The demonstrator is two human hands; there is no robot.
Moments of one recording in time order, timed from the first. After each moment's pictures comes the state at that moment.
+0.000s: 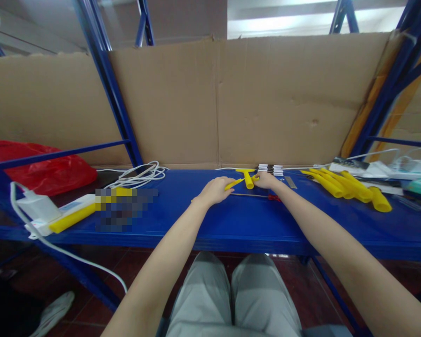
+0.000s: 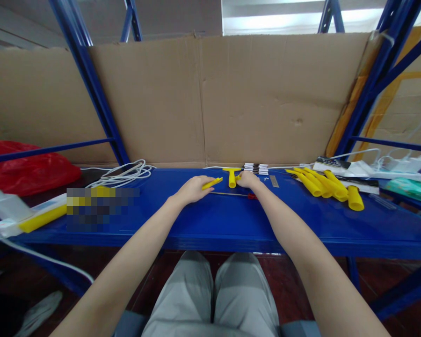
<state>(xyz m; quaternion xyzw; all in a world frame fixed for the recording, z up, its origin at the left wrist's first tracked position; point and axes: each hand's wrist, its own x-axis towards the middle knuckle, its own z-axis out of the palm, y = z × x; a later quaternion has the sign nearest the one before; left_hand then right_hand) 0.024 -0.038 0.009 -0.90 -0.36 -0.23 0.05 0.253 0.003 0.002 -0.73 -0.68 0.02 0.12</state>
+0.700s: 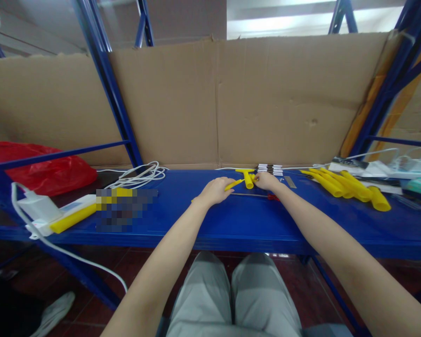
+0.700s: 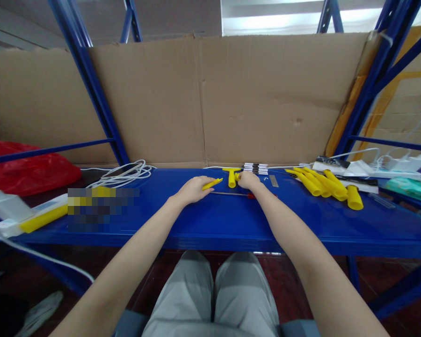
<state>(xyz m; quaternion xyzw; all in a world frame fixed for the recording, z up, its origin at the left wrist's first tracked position) 0.025 -0.039 0.010 -0.90 -0.36 -0.22 0.05 0.249 -0.009 0.006 -0.72 -0.69 -0.02 0.09</state>
